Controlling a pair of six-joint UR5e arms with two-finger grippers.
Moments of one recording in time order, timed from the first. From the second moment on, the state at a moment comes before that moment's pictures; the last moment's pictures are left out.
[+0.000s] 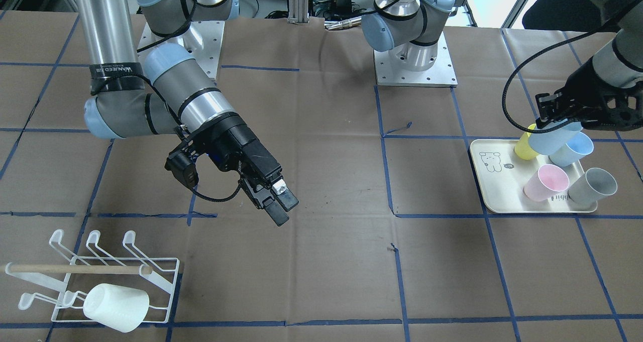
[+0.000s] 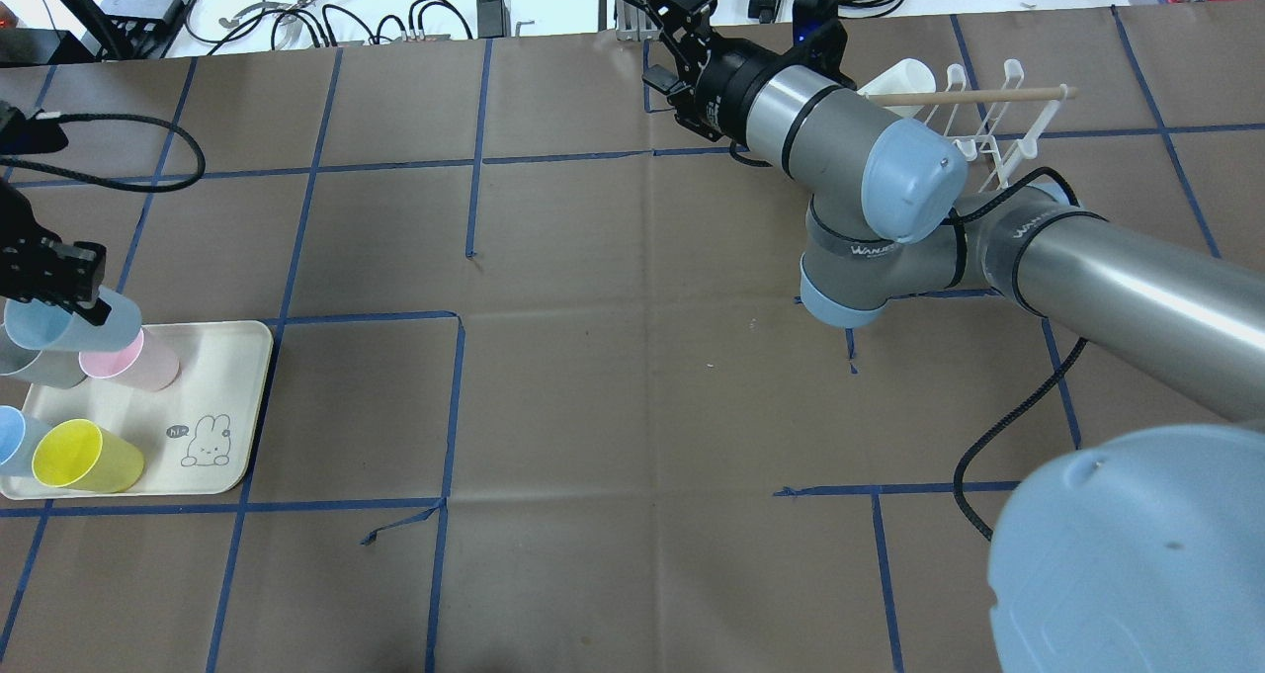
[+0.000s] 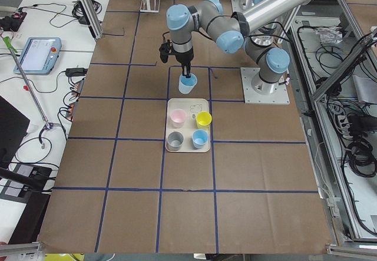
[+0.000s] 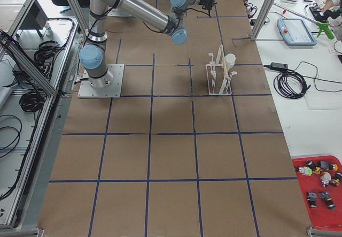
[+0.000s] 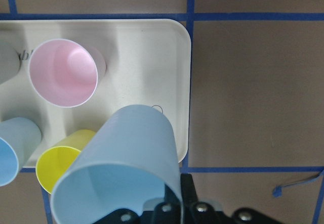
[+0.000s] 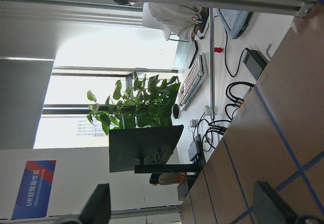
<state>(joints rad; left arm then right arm) -1.06 -1.60 -1.66 -1.57 1.63 0.55 1.71 -1.09 1.87 -3.70 -1.02 1.43</state>
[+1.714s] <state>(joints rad) -1.08 -2.01 -1.74 -0.69 0.50 1.03 1.73 -1.07 1.96 -3.87 -1.01 1.50</state>
